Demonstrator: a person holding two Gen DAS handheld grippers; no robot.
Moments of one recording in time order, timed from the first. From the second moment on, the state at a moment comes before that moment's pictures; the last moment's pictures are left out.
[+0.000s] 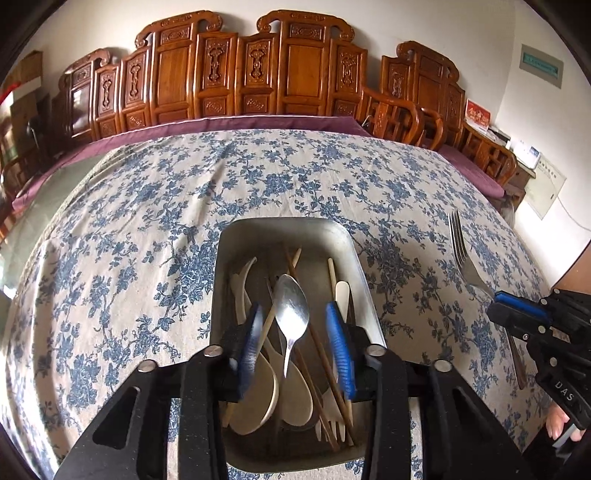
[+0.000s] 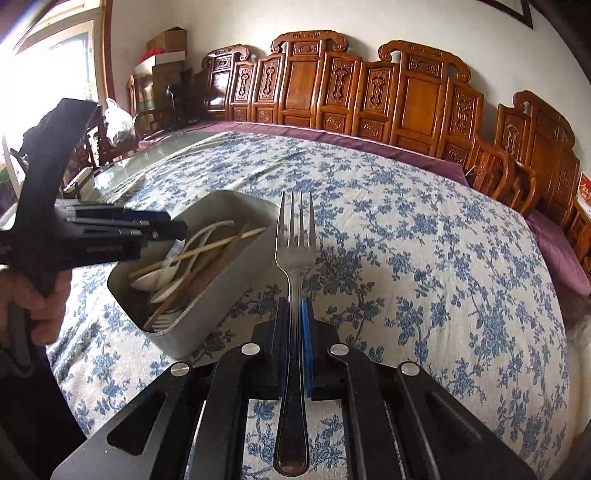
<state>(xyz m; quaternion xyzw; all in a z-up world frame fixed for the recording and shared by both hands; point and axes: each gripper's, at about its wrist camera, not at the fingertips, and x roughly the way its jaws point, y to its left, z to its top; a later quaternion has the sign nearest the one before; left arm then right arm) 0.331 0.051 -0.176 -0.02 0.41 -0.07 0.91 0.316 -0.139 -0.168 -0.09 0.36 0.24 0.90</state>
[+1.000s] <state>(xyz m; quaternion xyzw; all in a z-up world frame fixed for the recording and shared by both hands) 0.328 0.130 -0.158 -0.05 0.39 -0.01 0.92 0.381 -0.016 -0.189 0.01 0.42 0.27 0.87</state>
